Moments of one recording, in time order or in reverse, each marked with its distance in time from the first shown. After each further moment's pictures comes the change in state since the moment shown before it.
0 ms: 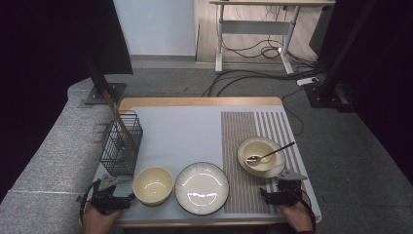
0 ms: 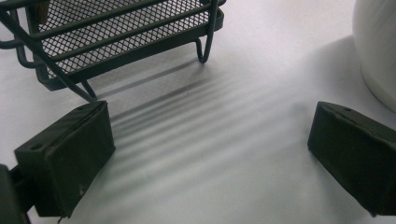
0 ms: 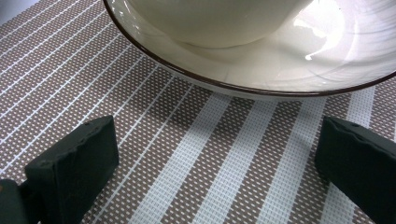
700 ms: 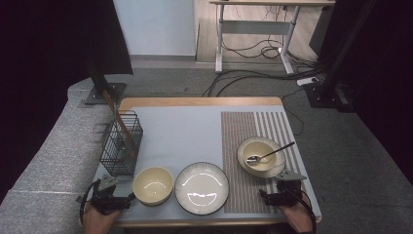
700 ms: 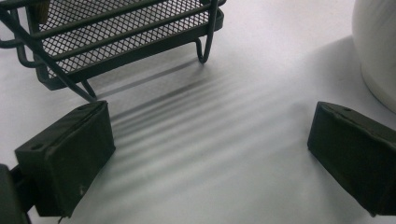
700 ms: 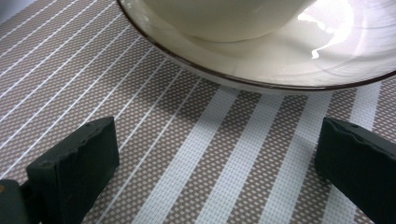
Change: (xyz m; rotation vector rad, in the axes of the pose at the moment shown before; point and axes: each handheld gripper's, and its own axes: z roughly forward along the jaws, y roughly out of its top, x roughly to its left) left arm 0.000 0.000 0.000 -0.001 -0.001 -0.002; right arm 0.004 0.001 -0.005 0.031 0.012 -0.005
